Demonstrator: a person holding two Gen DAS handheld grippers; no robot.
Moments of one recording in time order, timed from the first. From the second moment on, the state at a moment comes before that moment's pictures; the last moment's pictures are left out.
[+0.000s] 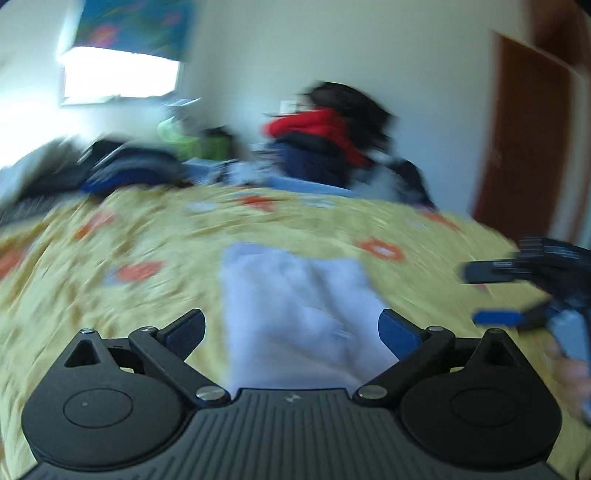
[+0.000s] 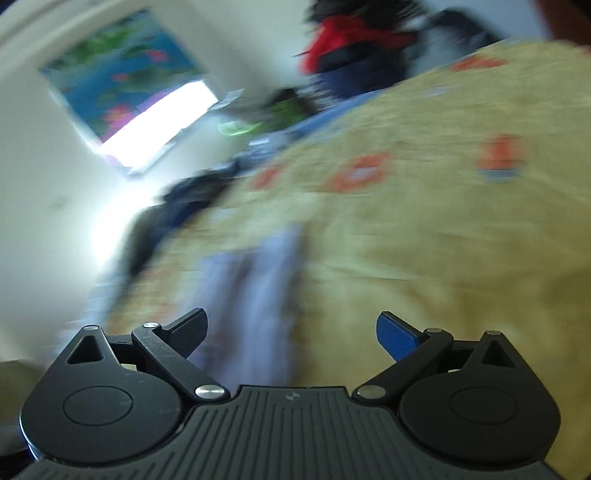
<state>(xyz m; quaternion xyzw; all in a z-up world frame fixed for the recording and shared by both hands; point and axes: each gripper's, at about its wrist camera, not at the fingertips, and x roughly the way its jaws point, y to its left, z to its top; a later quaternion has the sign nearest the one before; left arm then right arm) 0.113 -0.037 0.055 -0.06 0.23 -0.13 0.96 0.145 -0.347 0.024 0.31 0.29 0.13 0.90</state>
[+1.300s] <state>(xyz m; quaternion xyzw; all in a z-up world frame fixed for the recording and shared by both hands) 0.147 0.043 -0.004 -0.22 0.27 -0.08 0.94 0.272 -0.321 -0.025 0.35 0.50 0.20 0.76</state>
